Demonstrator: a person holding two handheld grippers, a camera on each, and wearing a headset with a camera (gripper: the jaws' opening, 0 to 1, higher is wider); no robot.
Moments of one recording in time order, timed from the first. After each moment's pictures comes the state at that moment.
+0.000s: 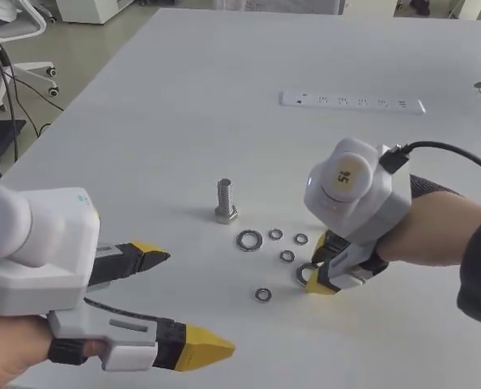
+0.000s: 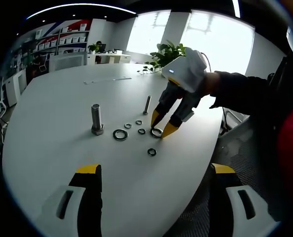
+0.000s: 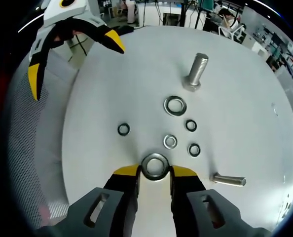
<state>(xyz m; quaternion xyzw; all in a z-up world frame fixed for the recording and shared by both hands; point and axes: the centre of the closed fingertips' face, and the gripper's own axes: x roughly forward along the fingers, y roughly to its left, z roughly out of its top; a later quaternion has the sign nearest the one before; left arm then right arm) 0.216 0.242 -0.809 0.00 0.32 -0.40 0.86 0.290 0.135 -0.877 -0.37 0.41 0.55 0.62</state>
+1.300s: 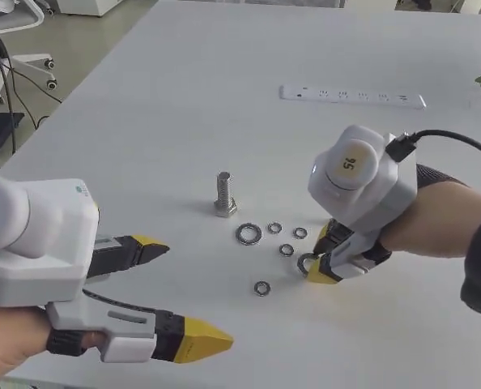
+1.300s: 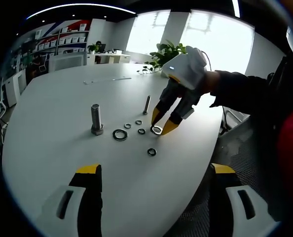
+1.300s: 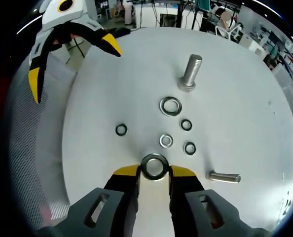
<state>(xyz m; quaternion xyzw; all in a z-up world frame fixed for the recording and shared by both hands) 0.217 0.241 -0.809 0.00 0.32 -0.41 0.86 0.294 0.133 -0.869 -0.37 0.41 0.55 0.63</state>
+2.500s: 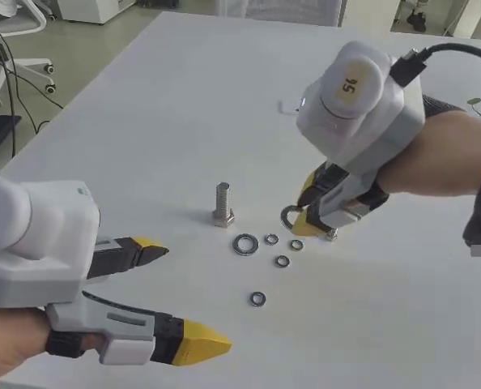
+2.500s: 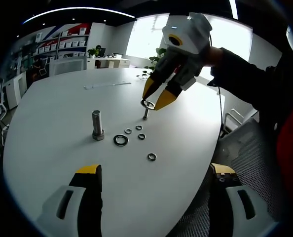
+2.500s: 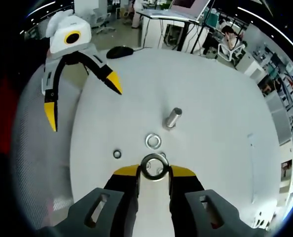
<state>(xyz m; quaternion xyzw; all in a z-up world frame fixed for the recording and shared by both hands) 0.221 0.241 -0.801 0.00 0.30 -0.41 0.86 0.318 0.167 -0.782 -0.42 0.34 0.55 0.63</state>
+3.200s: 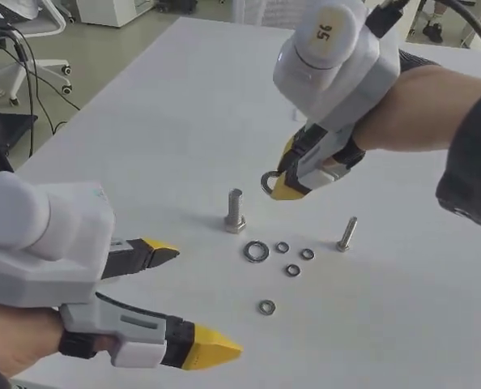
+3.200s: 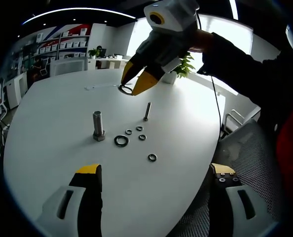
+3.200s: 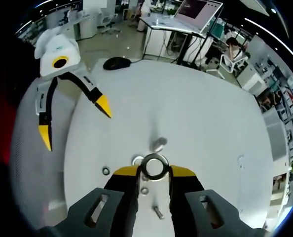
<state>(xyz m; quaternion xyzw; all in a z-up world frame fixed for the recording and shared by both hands) 0.222 0.241 -0.801 -0.01 0.30 -0.40 0.86 0.342 0.210 -0.756 -0.43 0.31 0.57 0.63</state>
